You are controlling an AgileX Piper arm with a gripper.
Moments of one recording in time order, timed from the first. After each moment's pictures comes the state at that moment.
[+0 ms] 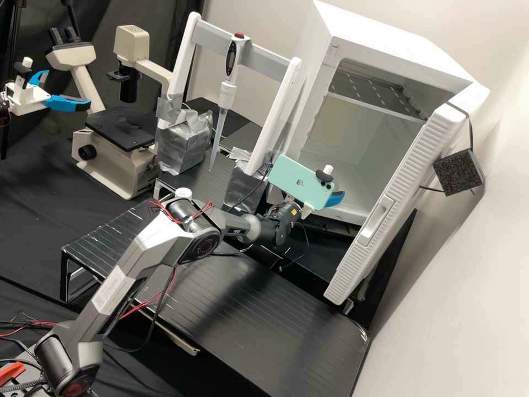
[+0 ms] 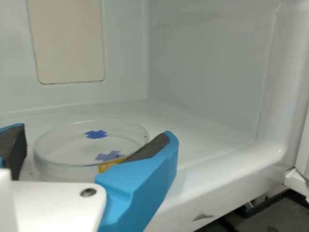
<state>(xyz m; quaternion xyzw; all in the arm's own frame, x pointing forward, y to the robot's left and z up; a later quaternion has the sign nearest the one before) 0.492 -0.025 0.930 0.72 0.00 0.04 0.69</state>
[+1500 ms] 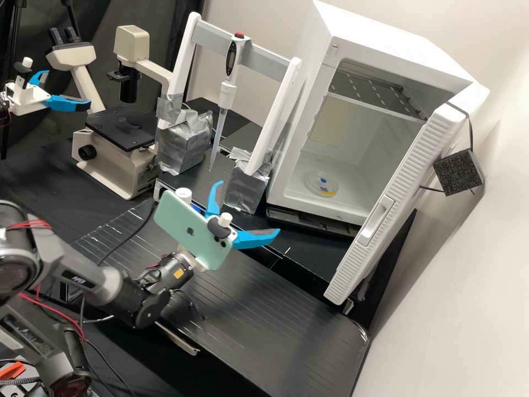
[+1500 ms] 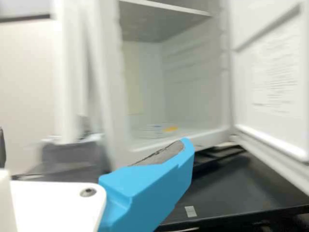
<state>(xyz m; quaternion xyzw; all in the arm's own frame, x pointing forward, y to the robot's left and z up) 0.181 0.025 0.871 0.75 -0.01 0.14 0.64</state>
